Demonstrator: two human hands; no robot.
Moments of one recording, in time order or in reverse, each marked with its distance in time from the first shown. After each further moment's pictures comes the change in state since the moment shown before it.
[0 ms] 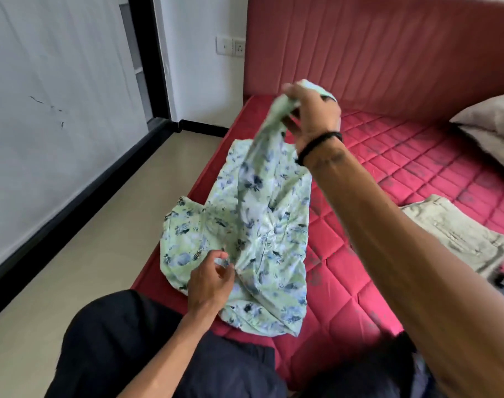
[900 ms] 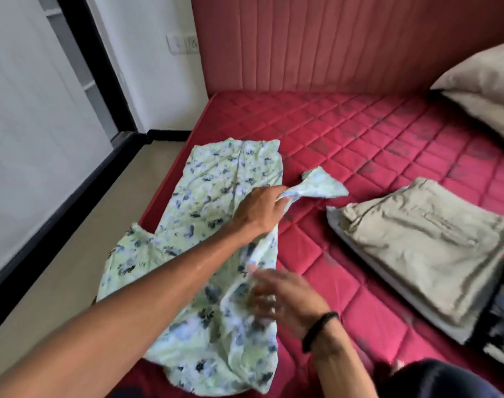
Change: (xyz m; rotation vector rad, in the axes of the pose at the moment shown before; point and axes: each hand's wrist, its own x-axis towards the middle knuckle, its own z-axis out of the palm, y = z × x) left_hand 0.158 0.185 0.138 0.194 -0.284 0.736; right_hand -0.084 0.194 -0.208 0.014 -0.122 0.753
